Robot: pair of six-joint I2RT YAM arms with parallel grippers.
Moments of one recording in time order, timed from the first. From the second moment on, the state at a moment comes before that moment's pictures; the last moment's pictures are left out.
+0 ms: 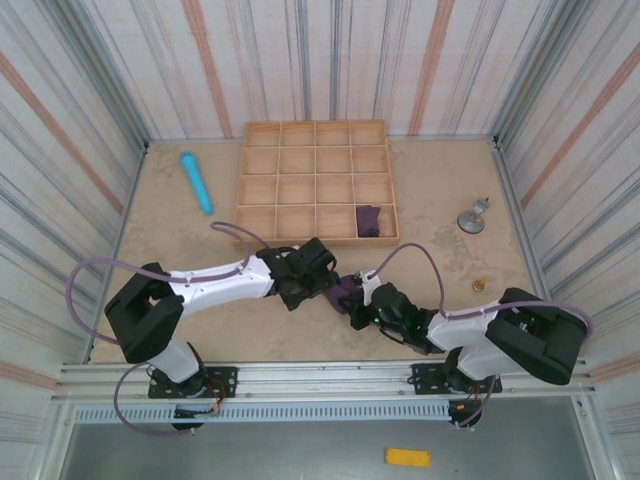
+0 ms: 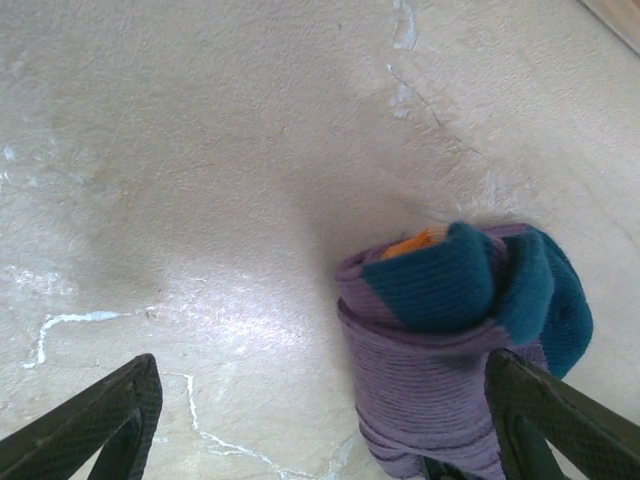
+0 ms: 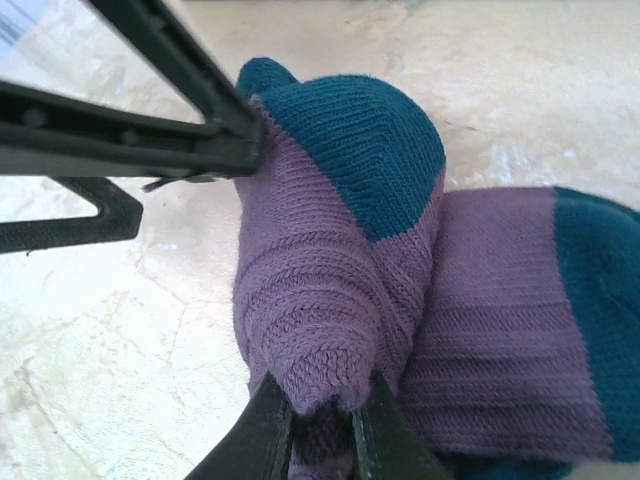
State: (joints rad) left arm -0.97 1.58 0.98 -0.57 -0.09 -1.38; right arm 0.97 1.31 0.17 0.60 0.05 0.60
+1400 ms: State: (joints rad) left arm -1.08 1.79 1.06 -0.28 -0.04 -1.35; right arm 0.66 1.15 0.21 0.17 -0.30 1.12
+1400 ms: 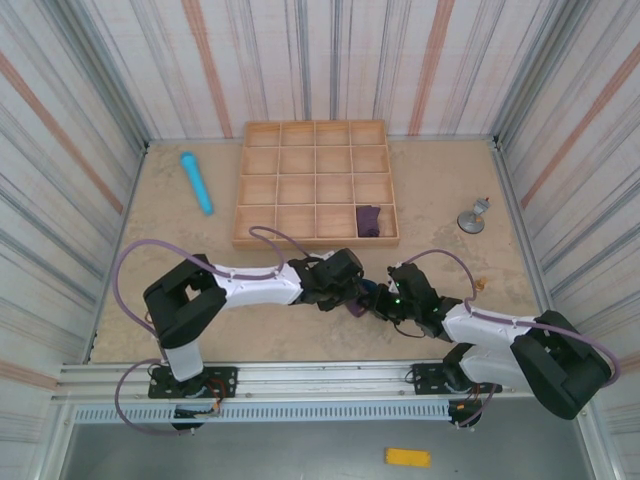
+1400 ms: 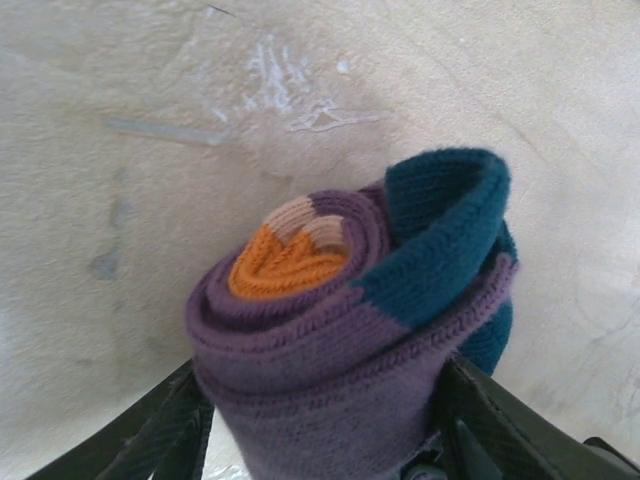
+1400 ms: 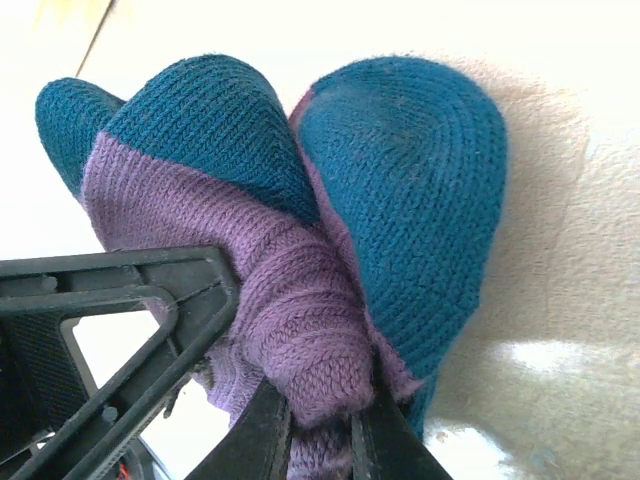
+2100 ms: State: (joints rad) left arm -1.02 1.85 1.14 -0.34 0.06 -1.35; right arm 0.63 0.92 0.17 -0.01 -0.29 0.99
